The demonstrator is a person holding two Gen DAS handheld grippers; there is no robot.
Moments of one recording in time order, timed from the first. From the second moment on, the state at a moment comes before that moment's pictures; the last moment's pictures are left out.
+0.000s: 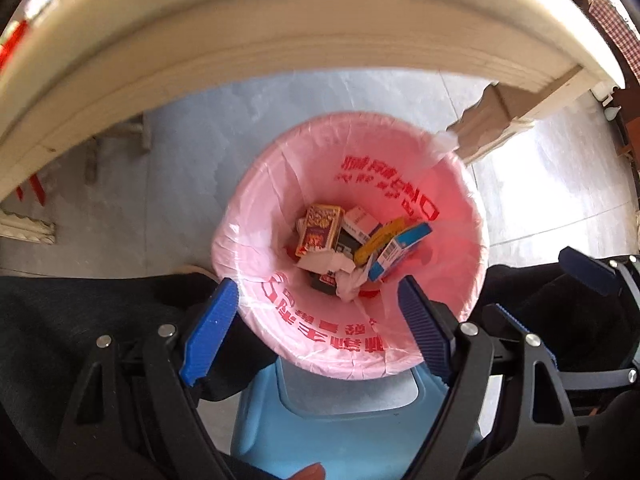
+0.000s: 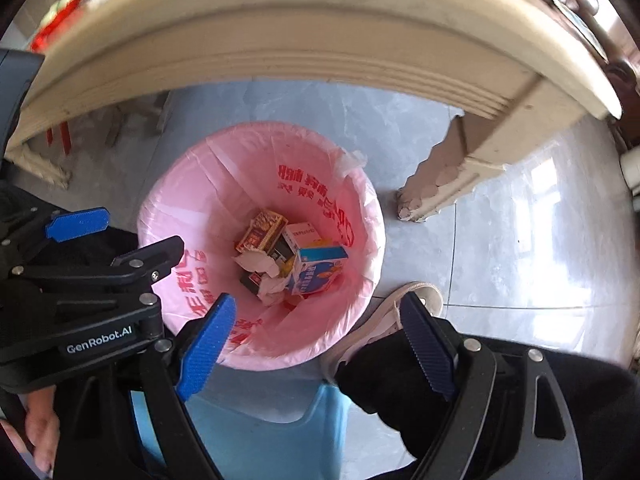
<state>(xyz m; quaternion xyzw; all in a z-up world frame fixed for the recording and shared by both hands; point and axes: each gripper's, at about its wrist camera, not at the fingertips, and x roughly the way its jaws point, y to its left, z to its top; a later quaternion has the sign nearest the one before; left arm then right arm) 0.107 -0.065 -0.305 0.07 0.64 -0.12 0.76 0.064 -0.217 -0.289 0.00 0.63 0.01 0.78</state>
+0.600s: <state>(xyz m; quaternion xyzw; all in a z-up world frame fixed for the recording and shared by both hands) 0.053 -0.055 -0.115 0.07 0.43 -0.11 0.89 -0.005 -0.232 -0.102 -0.01 0.38 -0.09 0.92</state>
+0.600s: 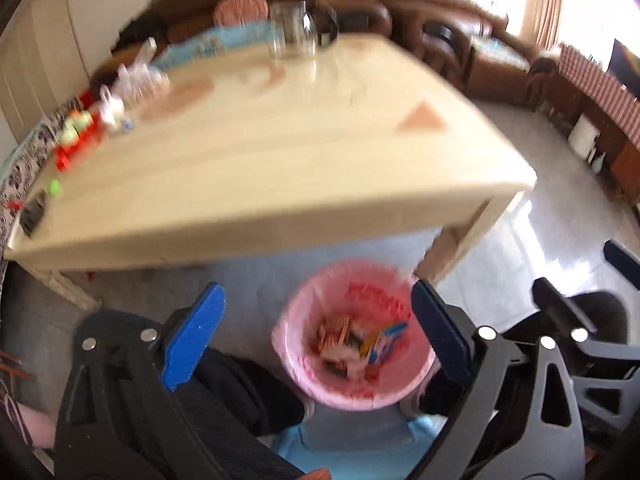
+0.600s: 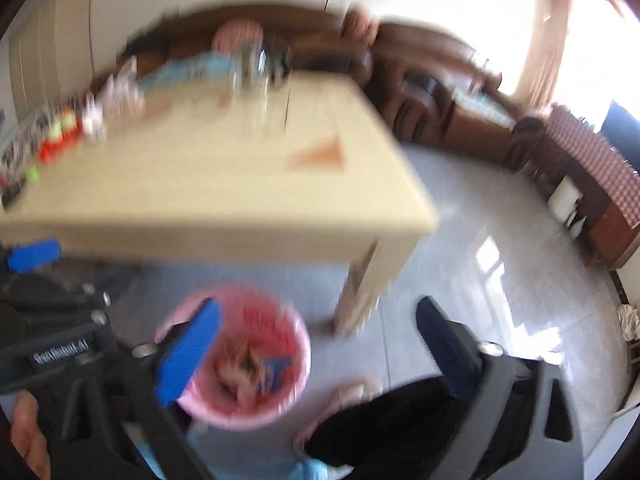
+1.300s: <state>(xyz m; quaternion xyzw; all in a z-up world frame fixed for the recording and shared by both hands) -0.019 -0.023 0.027 0.01 0.28 -0.08 0.96 -0.110 -0.189 0.059 -0.02 0.16 -0.11 0.98</state>
